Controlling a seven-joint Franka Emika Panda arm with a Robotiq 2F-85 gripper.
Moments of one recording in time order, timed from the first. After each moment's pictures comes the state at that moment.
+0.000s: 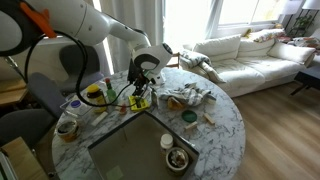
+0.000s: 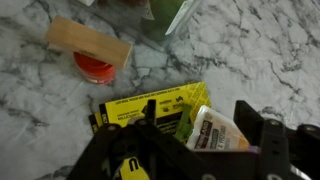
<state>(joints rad) -0.19 0.73 -0.03 -1.46 0.57 1.83 0.34</state>
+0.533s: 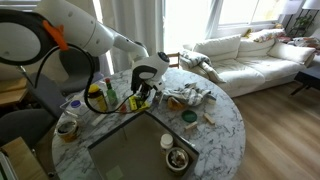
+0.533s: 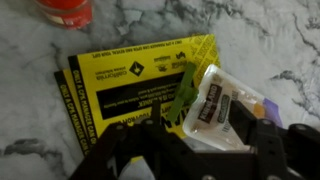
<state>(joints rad) -0.18 0.82 -0.01 -1.46 0.57 2.09 0.29</state>
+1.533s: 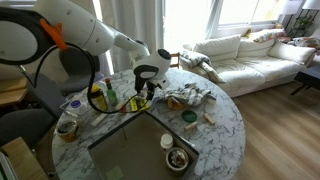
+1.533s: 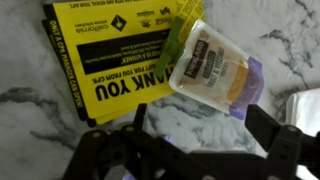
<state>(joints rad) -0.20 0.80 -0.01 -1.47 0.57 2.20 0.27</state>
